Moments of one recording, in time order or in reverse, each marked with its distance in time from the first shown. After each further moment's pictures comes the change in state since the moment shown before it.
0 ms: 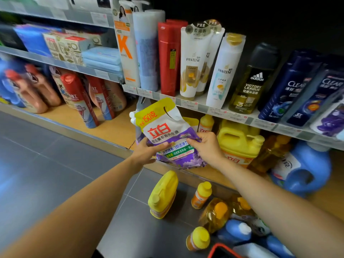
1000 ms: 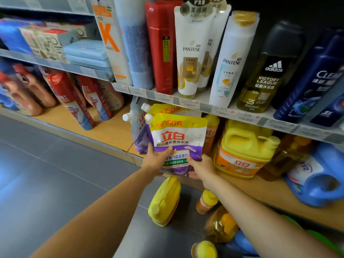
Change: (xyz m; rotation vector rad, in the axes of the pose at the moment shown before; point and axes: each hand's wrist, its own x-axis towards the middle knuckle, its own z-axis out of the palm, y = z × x) left_hand 0.056 -0.045 0.036 0.073 0.198 -0.109; right_hand 0.010 0.090 0.050 0.192 0.134 0.553
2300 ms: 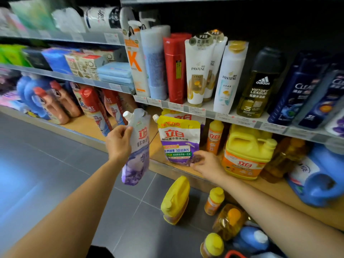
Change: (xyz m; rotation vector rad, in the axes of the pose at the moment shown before) left_hand -0.053 0.068 -0.134 0.169 0.530 0.512; right_hand -0.063 -0.044 -0.021 -0.439 -0.205 -0.448
